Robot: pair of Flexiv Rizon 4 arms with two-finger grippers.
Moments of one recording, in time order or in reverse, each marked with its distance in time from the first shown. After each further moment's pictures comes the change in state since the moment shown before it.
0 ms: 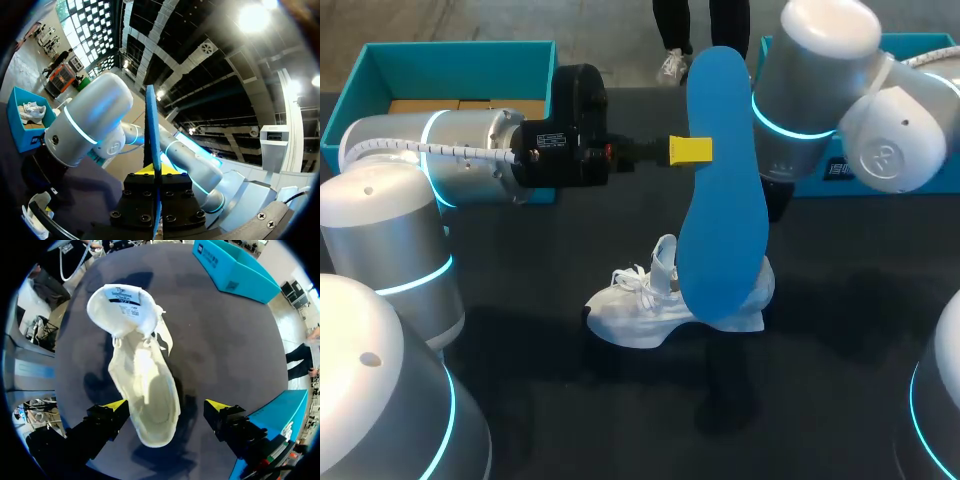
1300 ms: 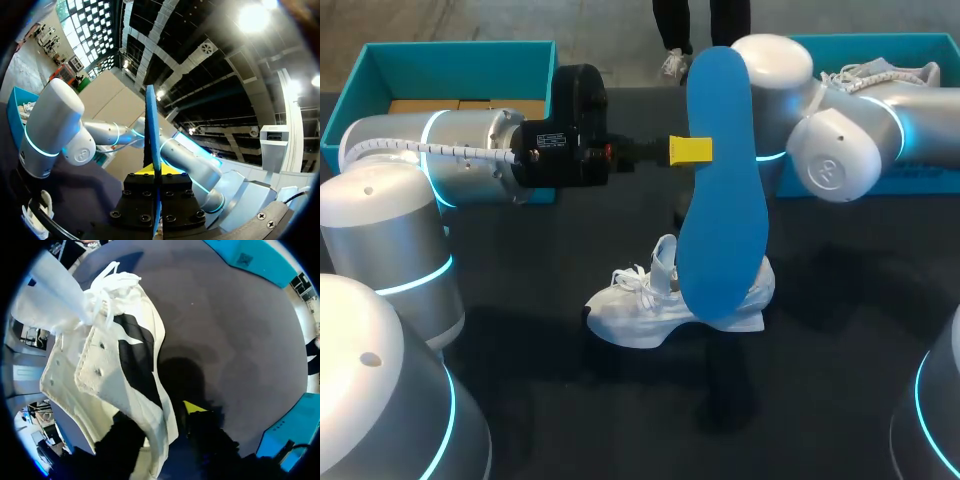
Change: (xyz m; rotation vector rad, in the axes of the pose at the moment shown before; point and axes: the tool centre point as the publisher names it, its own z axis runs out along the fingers) left arm 0.000 0.000 0.000 0.000 0.000 0.000; right arm -0.011 -0.001 0.080 0.078 0.100 0.029
